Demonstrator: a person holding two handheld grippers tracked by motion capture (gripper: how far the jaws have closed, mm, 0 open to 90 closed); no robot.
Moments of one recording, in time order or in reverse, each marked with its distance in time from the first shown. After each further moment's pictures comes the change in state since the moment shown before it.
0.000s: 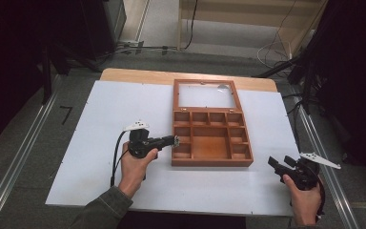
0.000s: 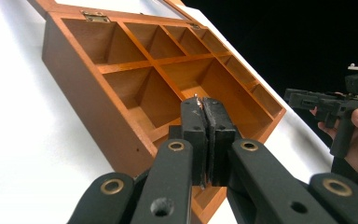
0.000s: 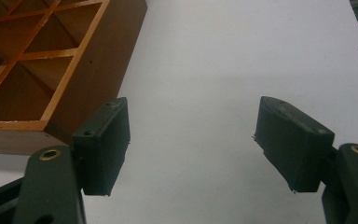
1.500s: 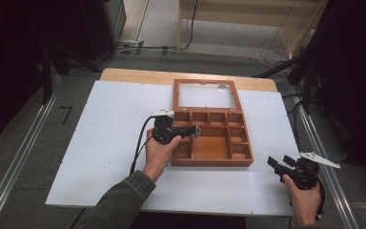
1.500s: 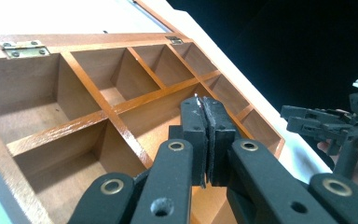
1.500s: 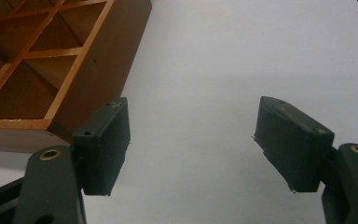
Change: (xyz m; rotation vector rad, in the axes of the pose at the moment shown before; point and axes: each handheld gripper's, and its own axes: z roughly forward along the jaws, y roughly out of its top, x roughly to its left) left arm -0.018 0.034 0.063 0.032 -0.026 0.010; right arm 0.000 0.001 0.001 0.004 0.018 -0.005
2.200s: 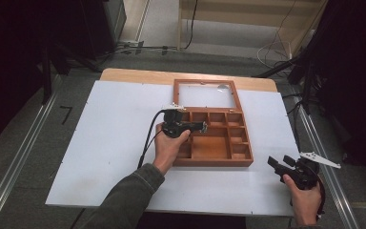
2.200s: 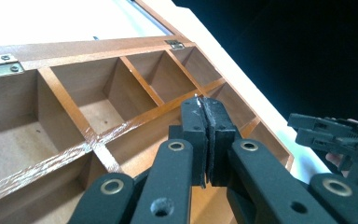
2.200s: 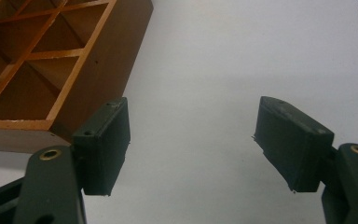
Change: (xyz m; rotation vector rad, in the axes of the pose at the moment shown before) left arm -0.002 0.014 0.028 0.029 0.007 -0.016; right arm -0.001 0.000 0.000 -0.004 0.009 -0.002
